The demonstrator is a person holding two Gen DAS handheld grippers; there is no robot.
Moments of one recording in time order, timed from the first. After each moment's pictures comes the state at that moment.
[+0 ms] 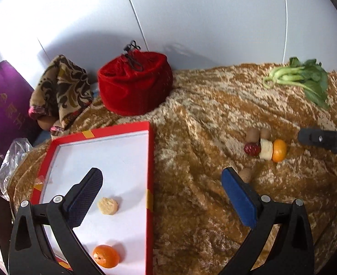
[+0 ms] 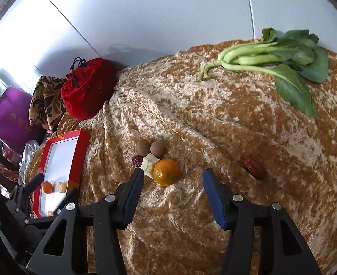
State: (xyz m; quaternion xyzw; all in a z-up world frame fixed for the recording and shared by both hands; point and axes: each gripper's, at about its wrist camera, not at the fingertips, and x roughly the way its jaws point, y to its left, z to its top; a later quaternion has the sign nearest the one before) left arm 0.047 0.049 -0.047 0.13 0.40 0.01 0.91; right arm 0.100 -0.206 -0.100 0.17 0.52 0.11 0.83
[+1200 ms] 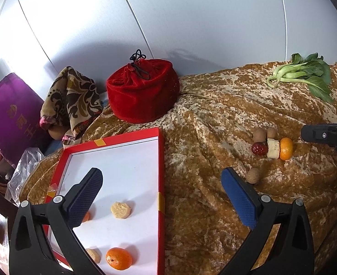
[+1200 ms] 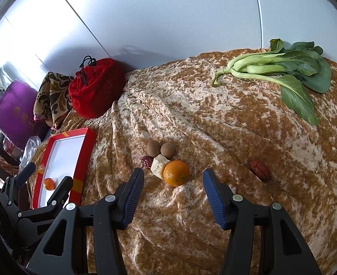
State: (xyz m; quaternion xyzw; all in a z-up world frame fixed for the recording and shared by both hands) left arm 0.042 0.044 -0.050 0.16 0.40 0.03 0.90; right arm 0.091 -0.193 -0.091 0.16 0.50 0.11 0.84
